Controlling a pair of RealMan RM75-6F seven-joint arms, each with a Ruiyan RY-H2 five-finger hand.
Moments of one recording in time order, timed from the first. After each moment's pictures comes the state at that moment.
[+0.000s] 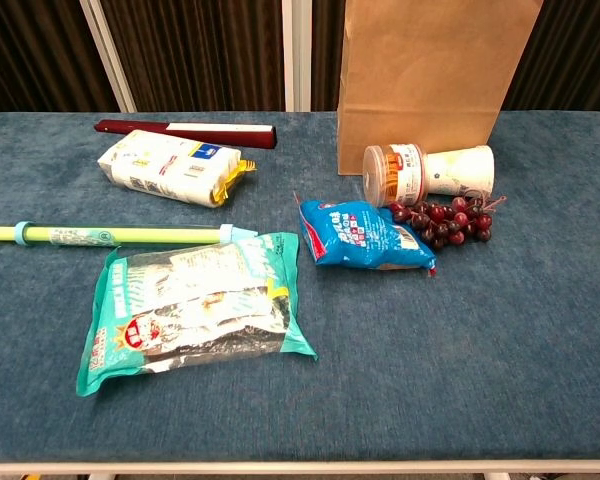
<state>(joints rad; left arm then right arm) -0.07 -1.11 -0.01 -1.61 1.49 1.46 0.07 0.75 -1.09 0.40 -1.57 -1.30 1.08 0.12</state>
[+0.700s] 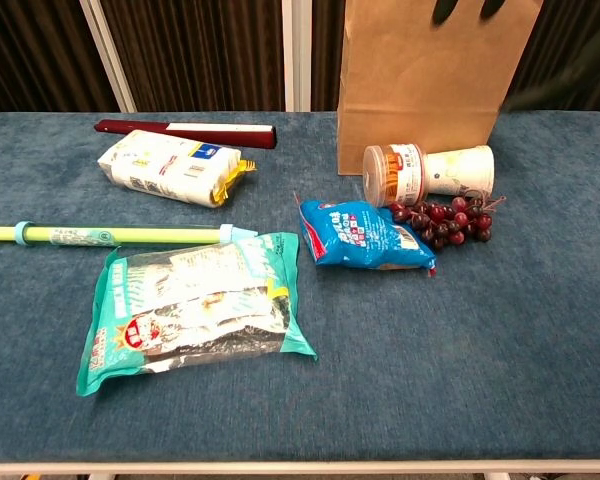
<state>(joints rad) -0.06 -1.11 -0.01 -1.61 1.50 1.48 0.07 0.66 -1.08 0.15 -1.75 -1.67 1.05 0.15</state>
